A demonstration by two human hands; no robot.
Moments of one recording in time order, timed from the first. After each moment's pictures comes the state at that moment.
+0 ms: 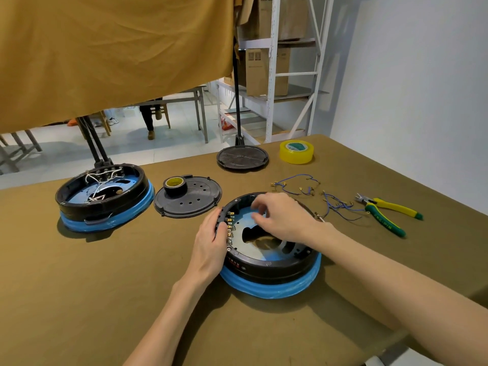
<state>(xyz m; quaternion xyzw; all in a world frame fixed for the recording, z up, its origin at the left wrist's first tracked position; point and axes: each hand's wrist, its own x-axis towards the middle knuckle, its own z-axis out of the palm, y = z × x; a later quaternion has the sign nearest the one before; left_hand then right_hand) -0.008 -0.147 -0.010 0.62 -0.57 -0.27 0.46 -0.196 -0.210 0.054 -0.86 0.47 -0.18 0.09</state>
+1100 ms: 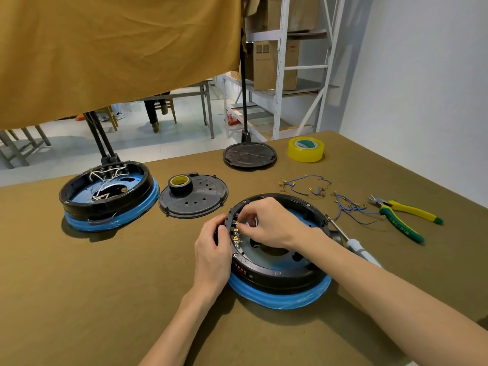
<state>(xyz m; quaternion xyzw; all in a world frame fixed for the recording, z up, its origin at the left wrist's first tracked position) -0.012 -0.149 -0.025 0.60 -0.51 -0.23 0.56 -0.161 -0.227 0.036 -0.89 0.36 -0.24 0.16</state>
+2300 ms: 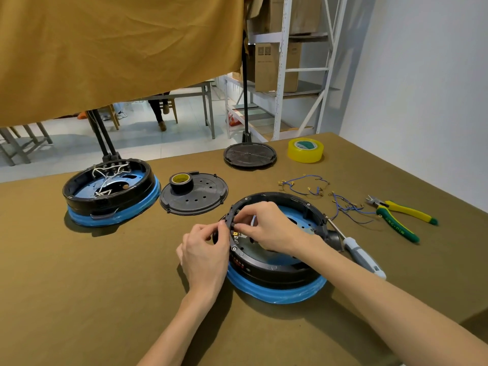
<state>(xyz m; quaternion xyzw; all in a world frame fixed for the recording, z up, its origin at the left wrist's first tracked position) -0.022 -0.122 -0.004 0.68 -0.45 -0.13 0.56 -0.161 -0.212 0.033 -0.86 0.37 -0.26 0.24</state>
